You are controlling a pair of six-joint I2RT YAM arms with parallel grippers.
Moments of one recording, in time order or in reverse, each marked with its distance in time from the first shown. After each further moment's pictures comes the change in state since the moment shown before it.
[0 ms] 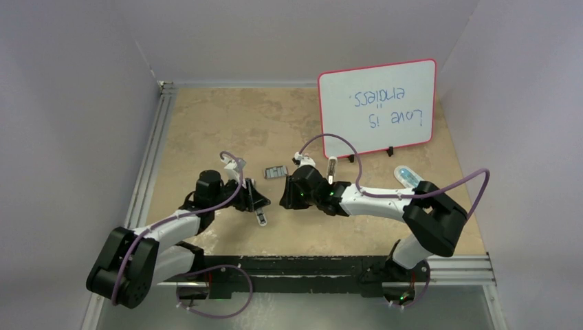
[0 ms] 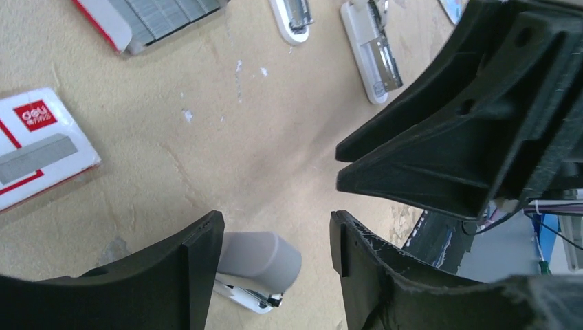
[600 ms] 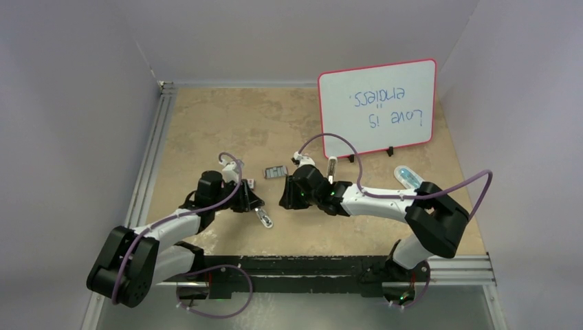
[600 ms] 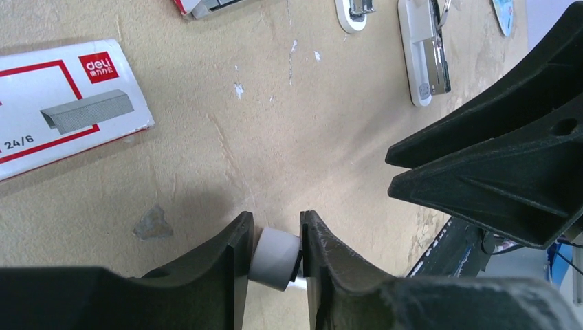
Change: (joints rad) left arm 0.000 0.017 0.015 -0.116 -0.100 -0.017; right arm -0.004 -0.016 0.000 -0.004 -0.014 -0.014
